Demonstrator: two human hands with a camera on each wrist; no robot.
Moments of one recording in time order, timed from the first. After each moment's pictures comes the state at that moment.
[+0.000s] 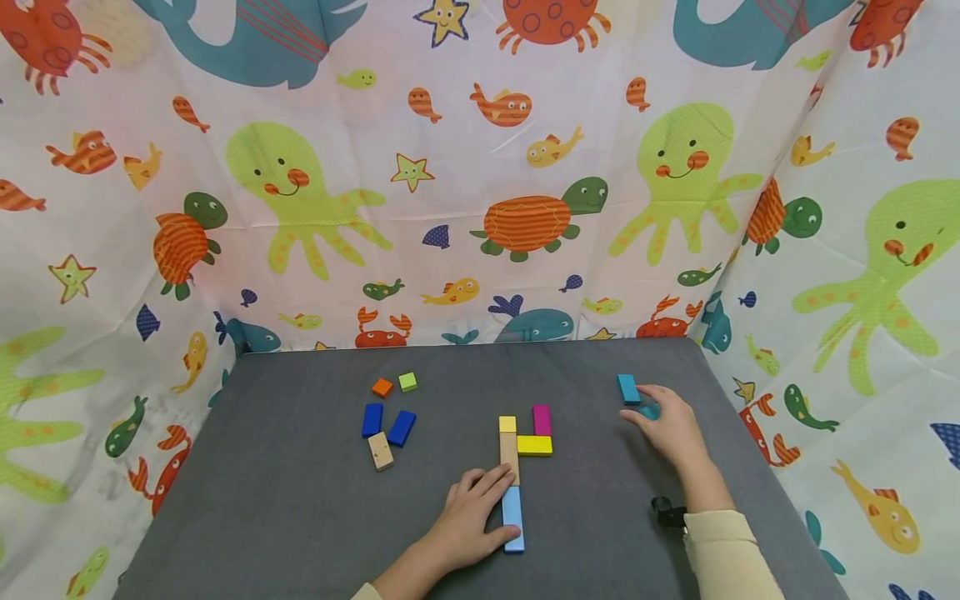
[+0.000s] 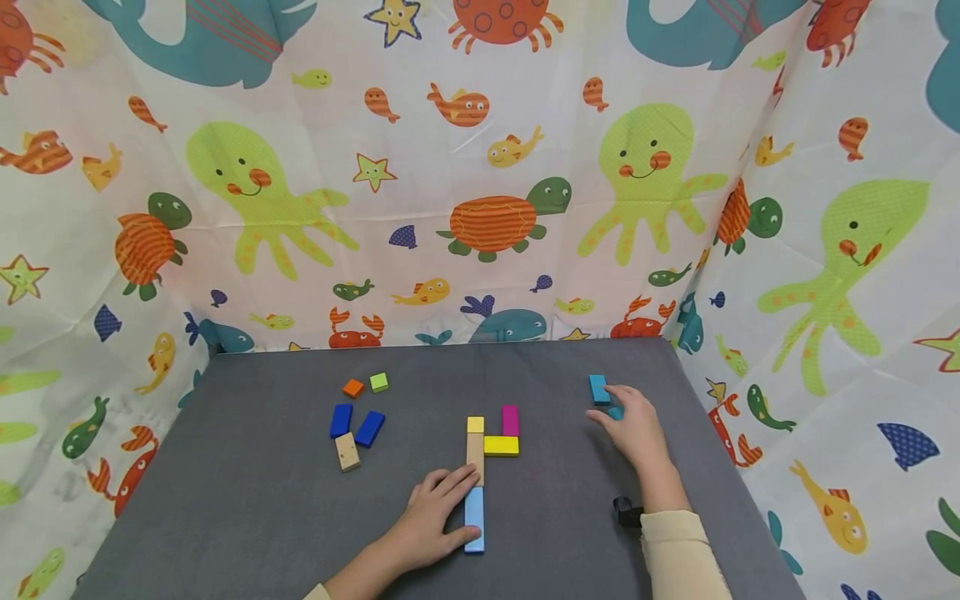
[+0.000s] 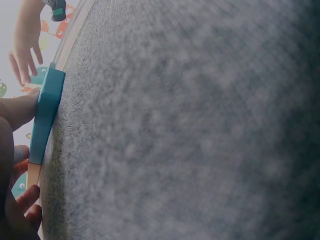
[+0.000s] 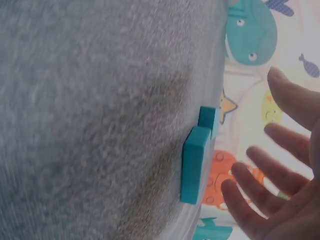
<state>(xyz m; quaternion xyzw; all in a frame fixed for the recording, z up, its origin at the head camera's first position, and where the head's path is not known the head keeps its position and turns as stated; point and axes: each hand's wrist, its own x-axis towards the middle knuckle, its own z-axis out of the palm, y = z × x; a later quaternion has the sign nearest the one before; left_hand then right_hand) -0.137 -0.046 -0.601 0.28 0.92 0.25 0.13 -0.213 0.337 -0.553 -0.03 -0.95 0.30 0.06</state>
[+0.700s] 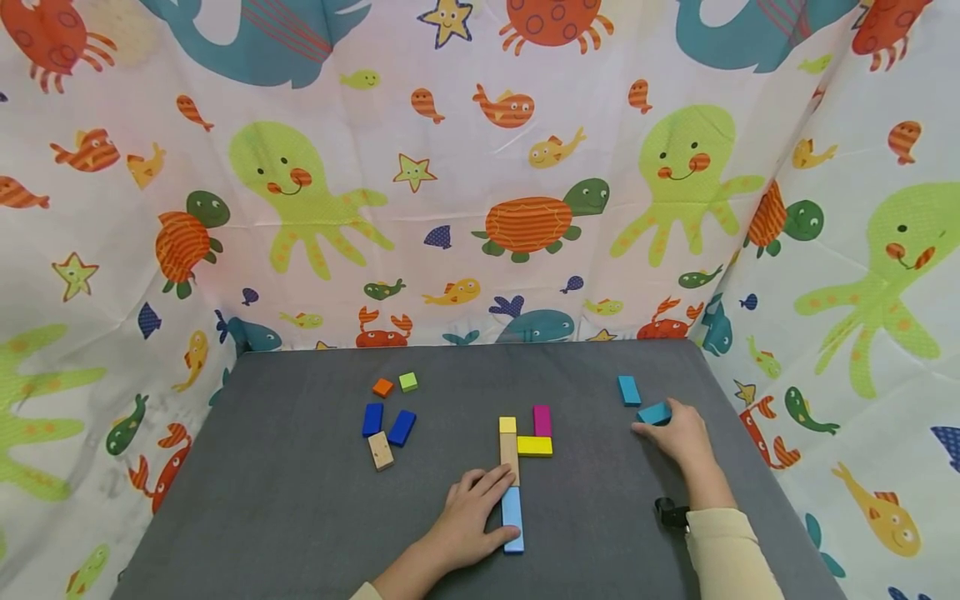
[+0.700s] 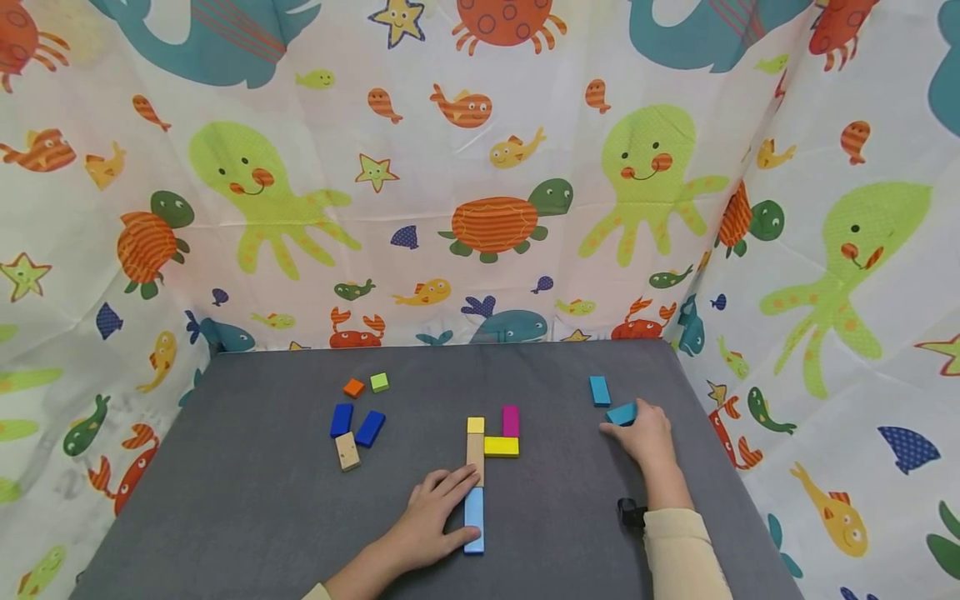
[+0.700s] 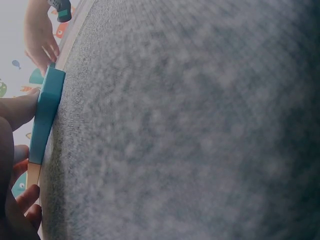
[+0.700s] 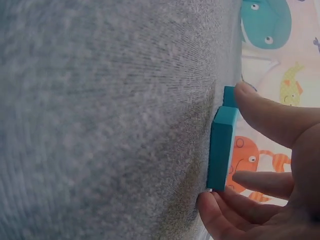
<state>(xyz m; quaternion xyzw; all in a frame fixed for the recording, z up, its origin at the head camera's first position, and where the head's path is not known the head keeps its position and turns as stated) -0.136 -0.046 -0.600 0.28 0.92 0.25 0.13 -0.211 0.354 -0.559 -0.14 -0.95 0.29 -0.04</state>
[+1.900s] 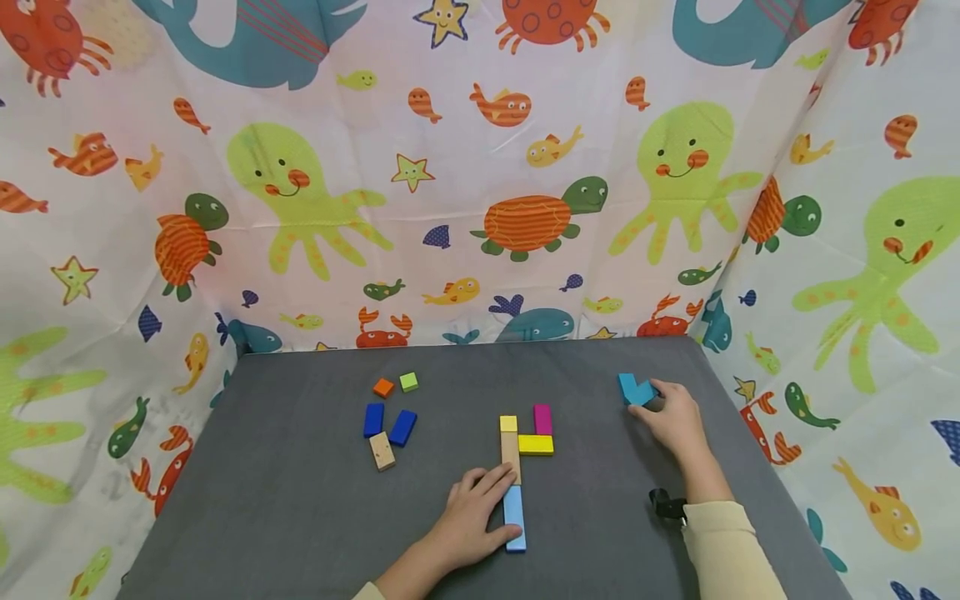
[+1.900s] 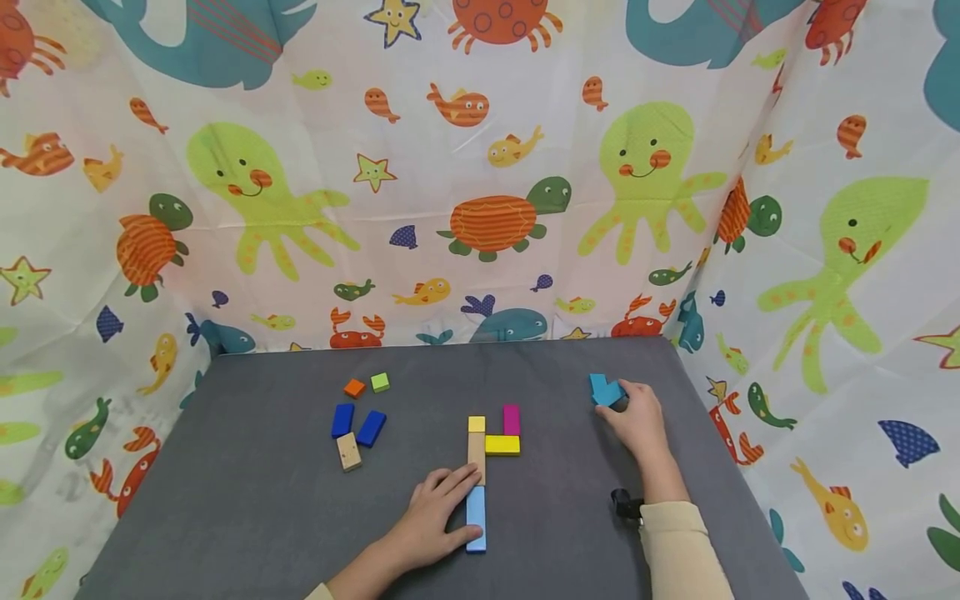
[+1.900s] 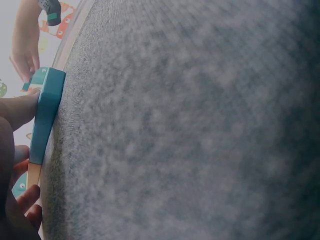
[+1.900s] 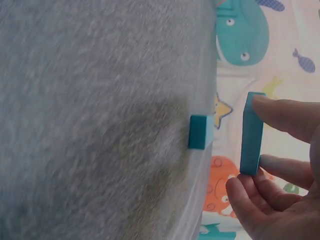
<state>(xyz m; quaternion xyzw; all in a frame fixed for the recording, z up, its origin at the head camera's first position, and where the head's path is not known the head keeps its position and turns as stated) -0.138 -0.048 -0.605 0.29 0.91 0.25 0.12 -0.217 0.334 -0.542 -0.09 -0.95 0.31 0.03</state>
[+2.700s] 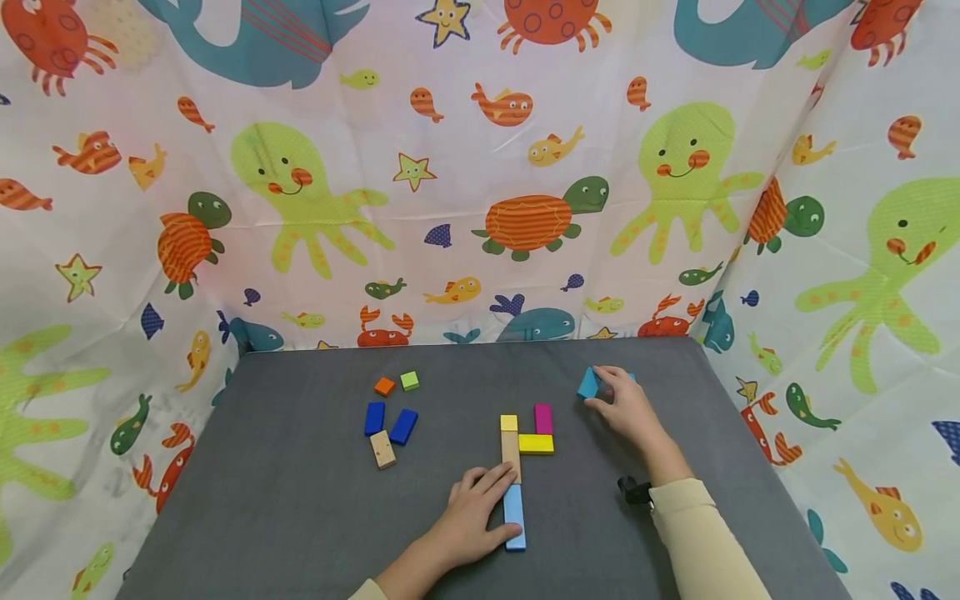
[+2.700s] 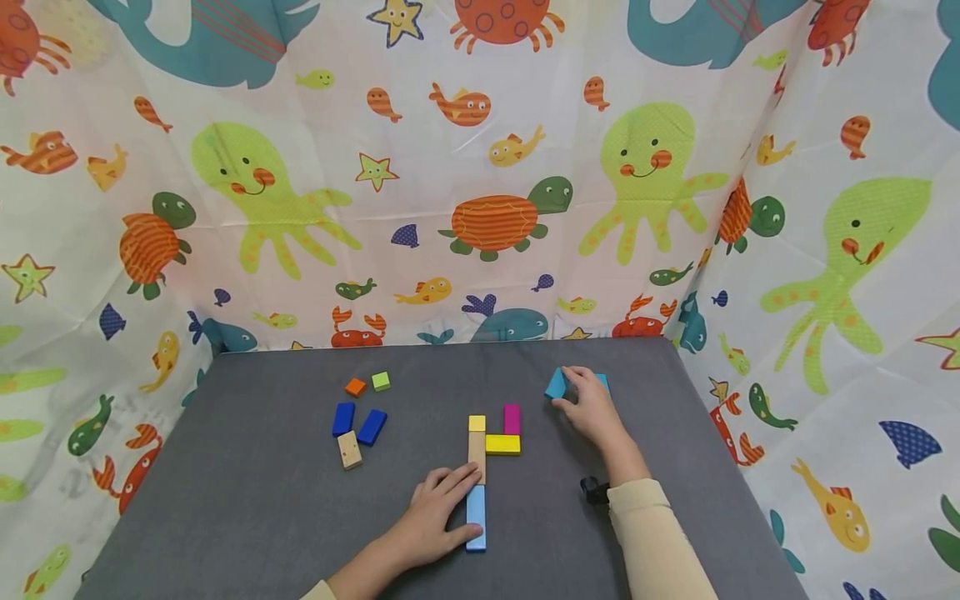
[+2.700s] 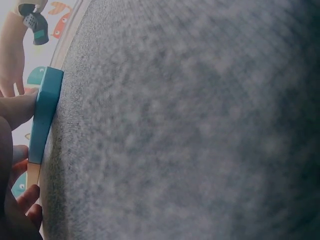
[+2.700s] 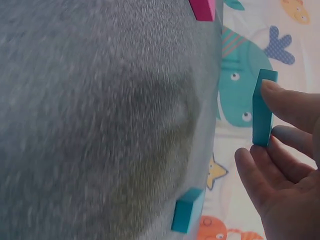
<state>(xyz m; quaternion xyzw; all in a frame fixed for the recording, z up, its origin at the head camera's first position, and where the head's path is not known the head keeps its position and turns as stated) -0.139 -0.046 -0.602 0.29 0.91 0.25 0.13 -0.248 0.280 -0.545 0.04 -0.94 0.32 0.03</state>
